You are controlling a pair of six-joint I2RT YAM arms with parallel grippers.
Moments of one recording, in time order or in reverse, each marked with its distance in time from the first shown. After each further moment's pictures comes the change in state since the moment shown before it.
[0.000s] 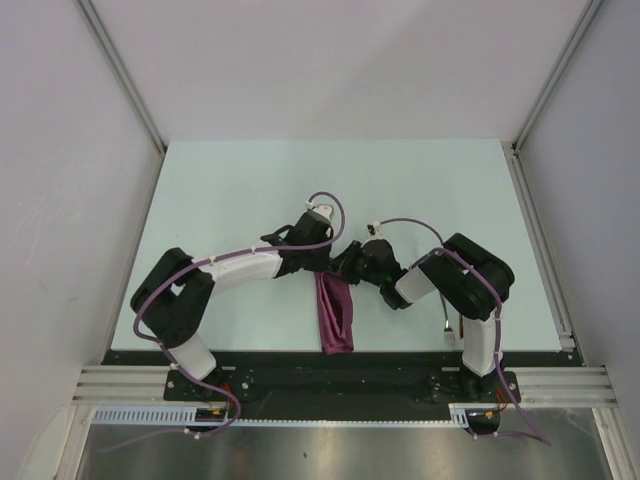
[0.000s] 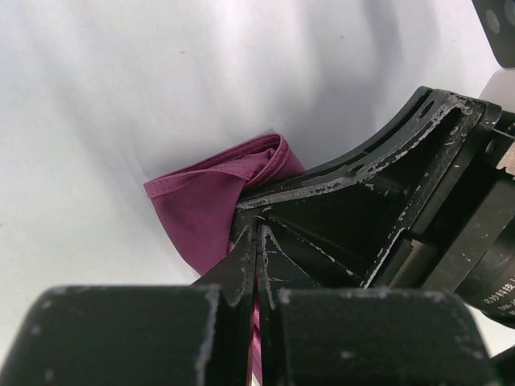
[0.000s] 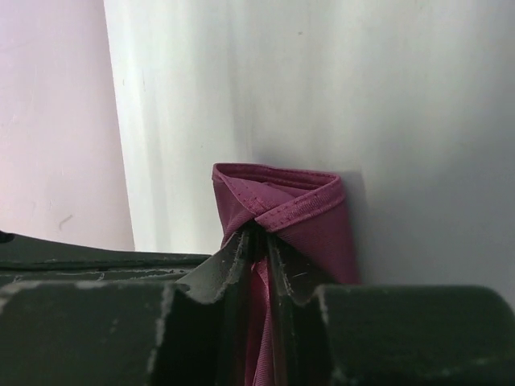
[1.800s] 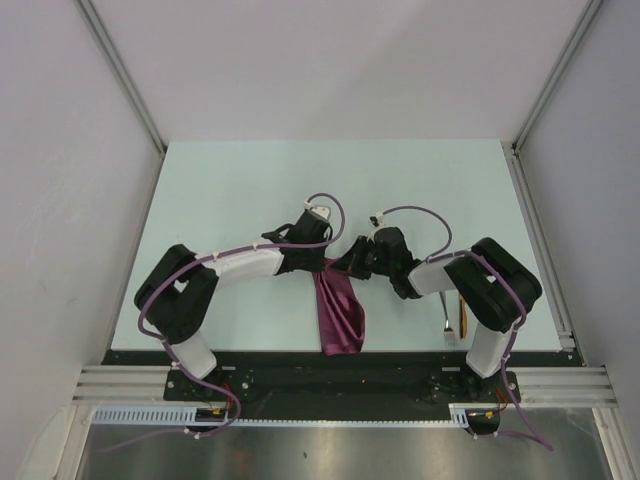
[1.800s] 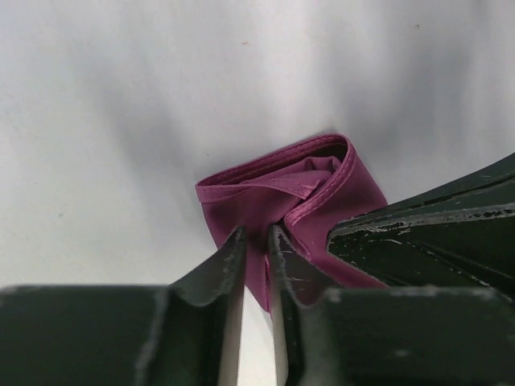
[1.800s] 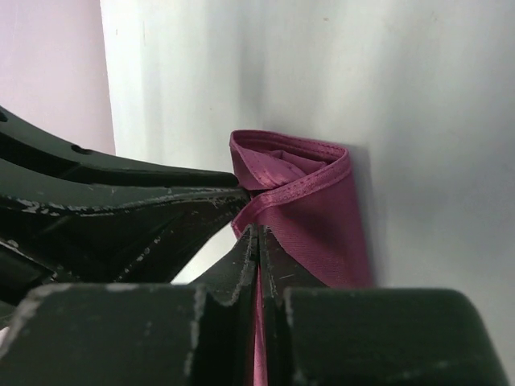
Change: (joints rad) left arm 0.024 0.026 0.013 -0.058 -0.076 0.061; right arm -0.084 -0.159 0.007 -0.232 -0.194 -0.150
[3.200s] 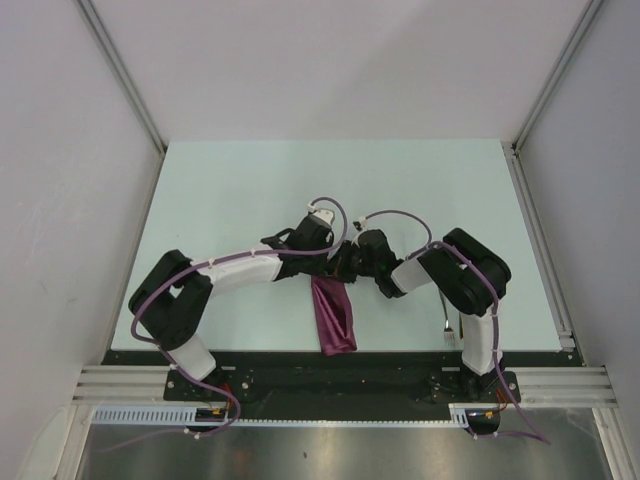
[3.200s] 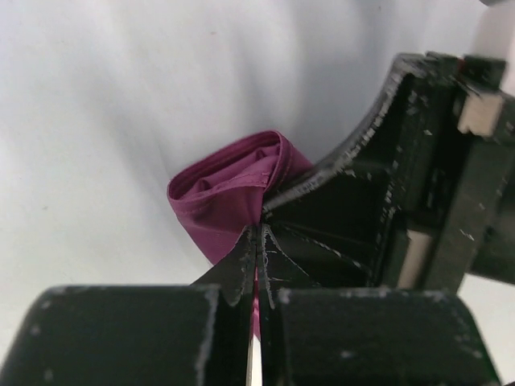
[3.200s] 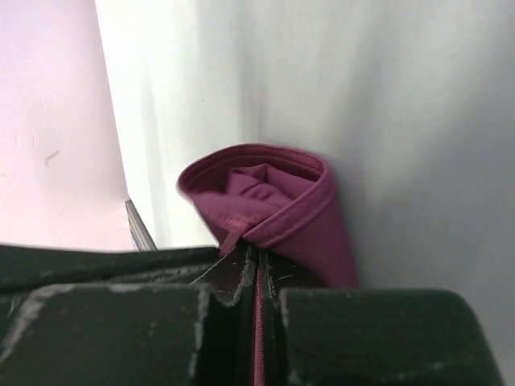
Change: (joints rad) left arm -0.039 -0.040 -0.024 0.018 0.004 0.017; right arm 0.055 0.185 0.103 0.072 -0.043 0.061
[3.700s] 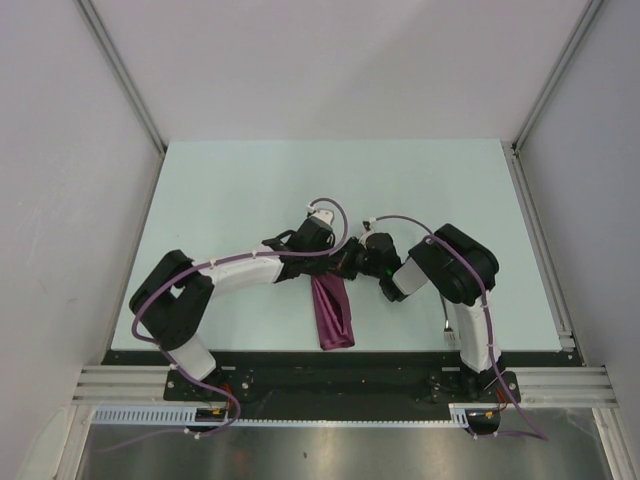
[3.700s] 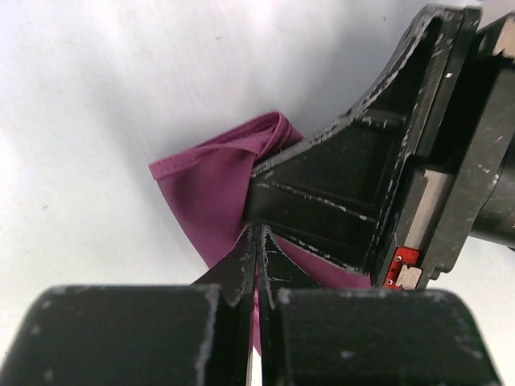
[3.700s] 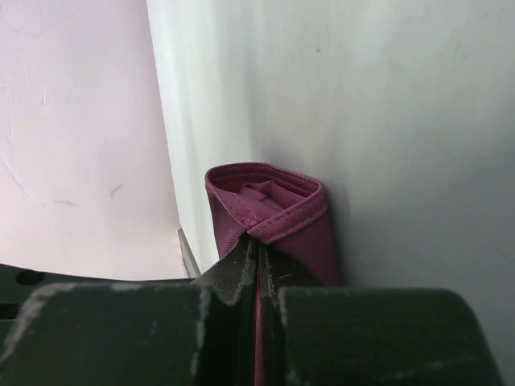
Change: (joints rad) left arm -0.015 -0.002 -0.018 0.028 -0.037 -0.027; right arm -0.045 0.115 -0.032 0.278 -0.014 0.177
